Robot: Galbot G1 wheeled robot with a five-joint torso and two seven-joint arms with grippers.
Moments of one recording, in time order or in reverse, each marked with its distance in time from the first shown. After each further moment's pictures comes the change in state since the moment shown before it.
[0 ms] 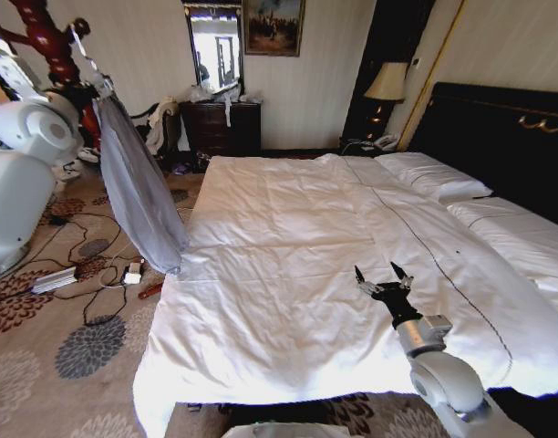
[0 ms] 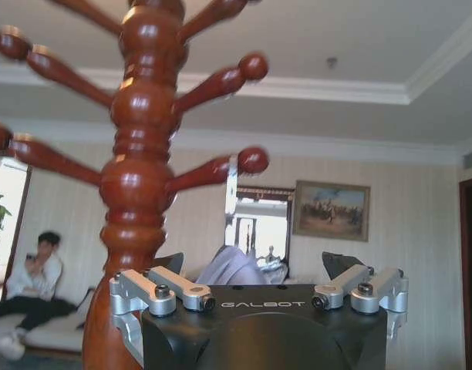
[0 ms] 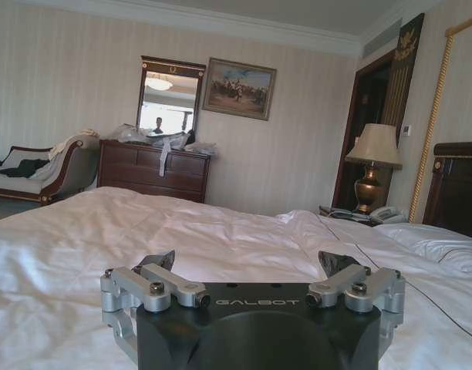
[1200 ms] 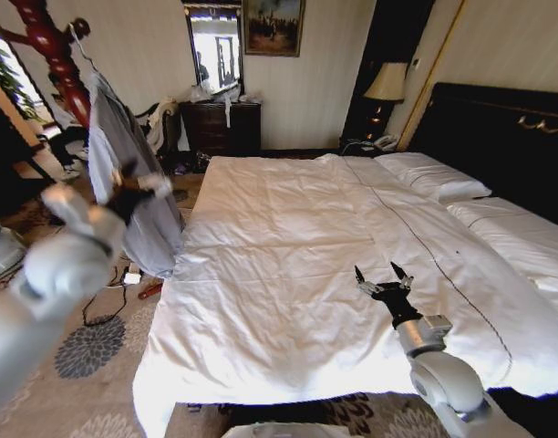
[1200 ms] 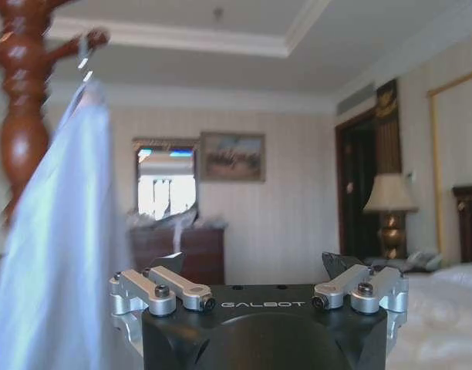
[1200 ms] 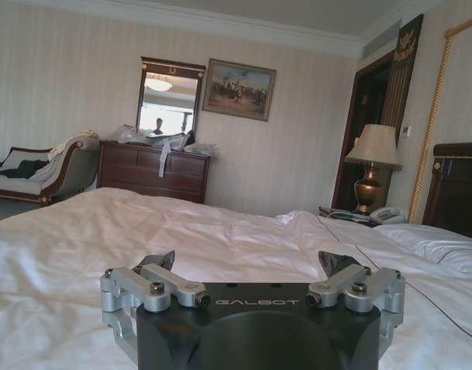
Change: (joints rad) left arm 1.537 -0.043 -0.872 -0.948 0.227 -0.125 0.001; right arm 0.000 0.000 0.000 0.000 0.000 0.000 0.000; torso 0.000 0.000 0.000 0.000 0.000
